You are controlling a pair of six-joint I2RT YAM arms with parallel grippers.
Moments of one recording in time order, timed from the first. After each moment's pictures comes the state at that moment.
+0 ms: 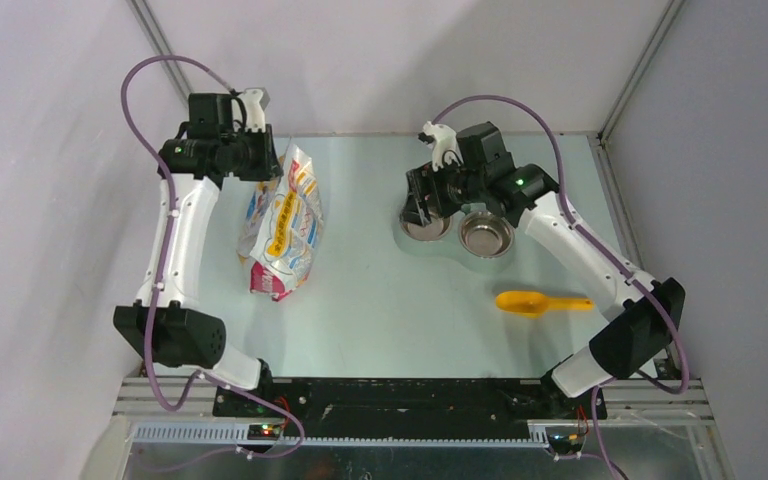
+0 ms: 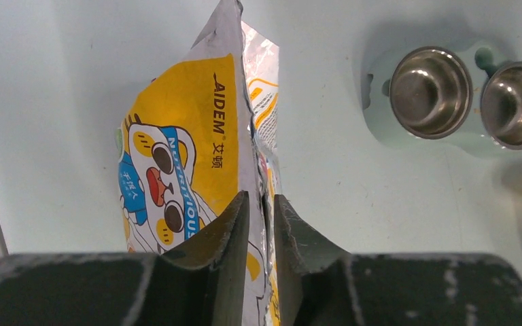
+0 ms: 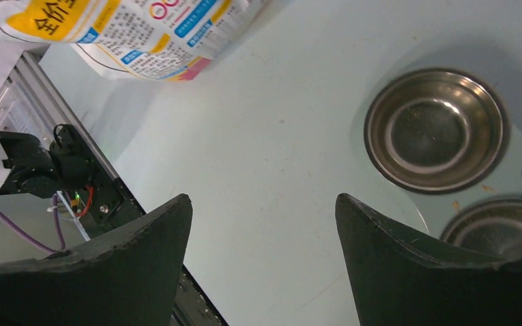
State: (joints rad) left arm -0.04 1.51 1.76 -0.99 0.24 -0.01; right arm 0.60 1.55 1.57 -0.66 -0.39 0.15
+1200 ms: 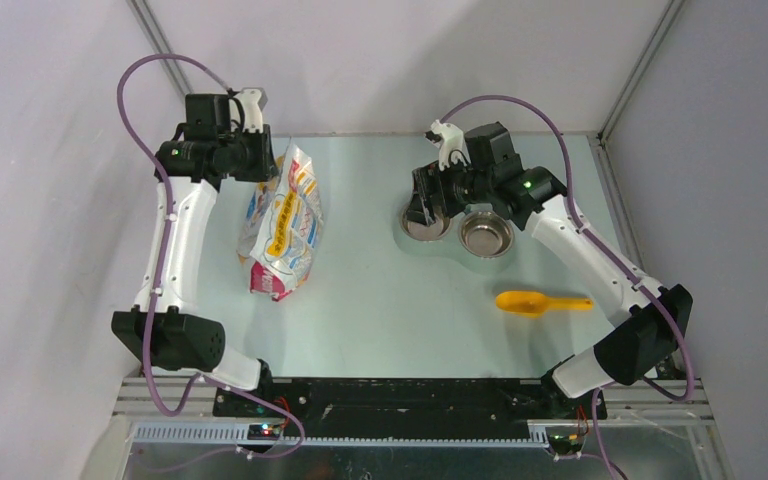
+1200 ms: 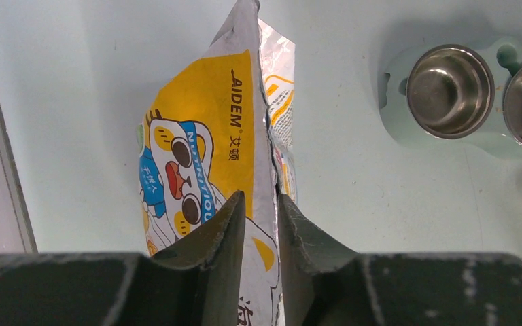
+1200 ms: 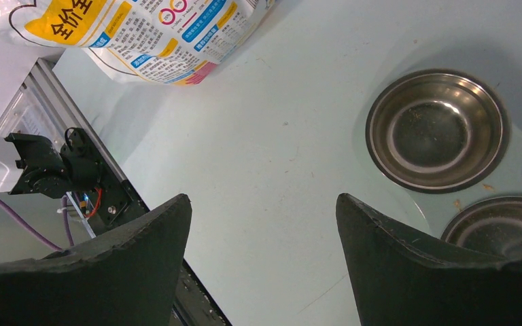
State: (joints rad) left arm -0.04 1.49 1.76 -1.00 0.19 0.03; right arm 0.56 1.50 1.52 -0.64 -0.42 0.16
